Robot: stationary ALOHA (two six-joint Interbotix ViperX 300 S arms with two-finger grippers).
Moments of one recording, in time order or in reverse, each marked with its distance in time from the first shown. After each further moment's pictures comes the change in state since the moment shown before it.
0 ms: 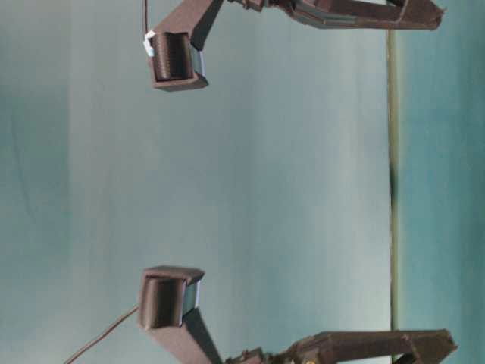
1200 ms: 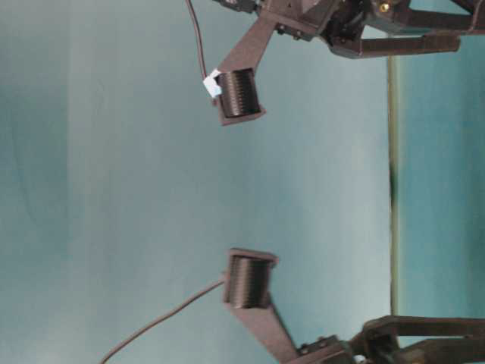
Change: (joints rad) left arm 0.000 0.147 0.026 0.002 -0.117 0.002; right arm -0.020 0.146 -0.048 -0.097 0.006 -0.002
